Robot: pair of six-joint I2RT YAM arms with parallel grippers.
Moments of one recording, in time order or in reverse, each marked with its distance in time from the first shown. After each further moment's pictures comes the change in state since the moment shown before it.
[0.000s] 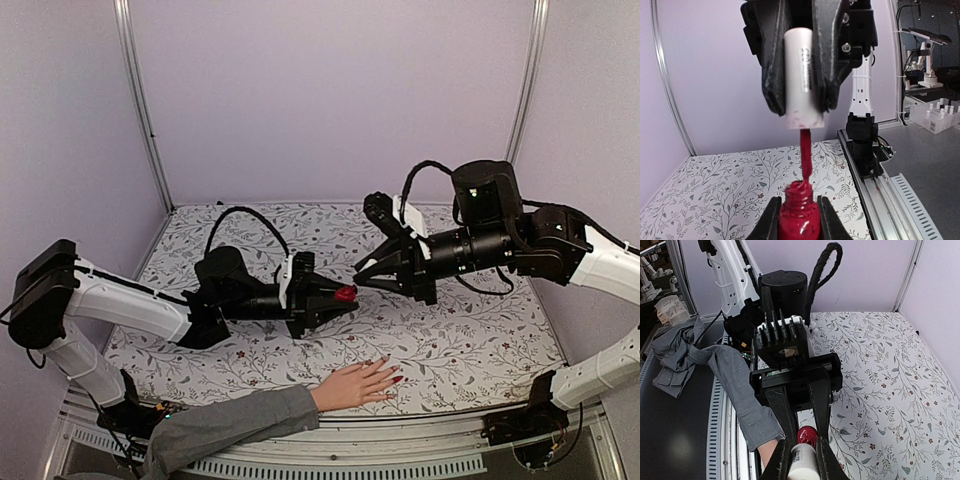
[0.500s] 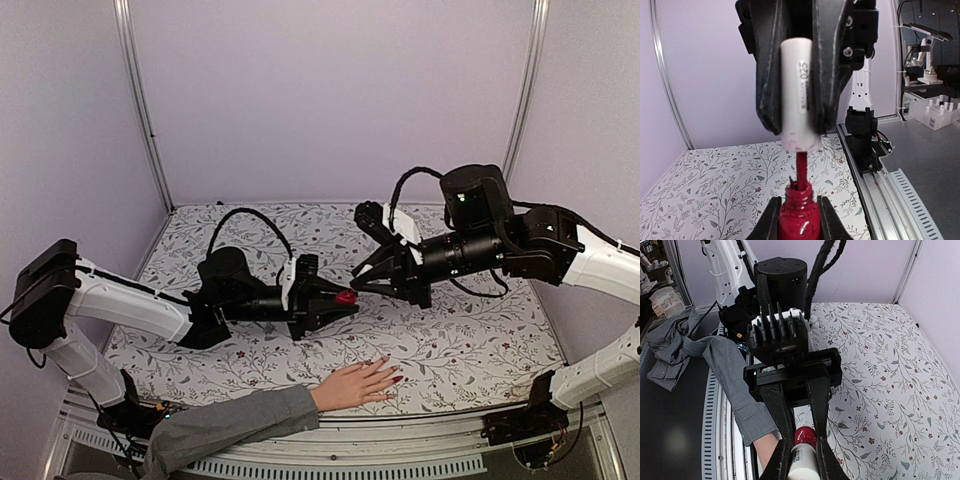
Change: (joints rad) left arm 0.000 0.005 0.002 -0.034 -0.002 0.001; right arm 0.008 0.027 0.005 -0.021 0.026 -0.018
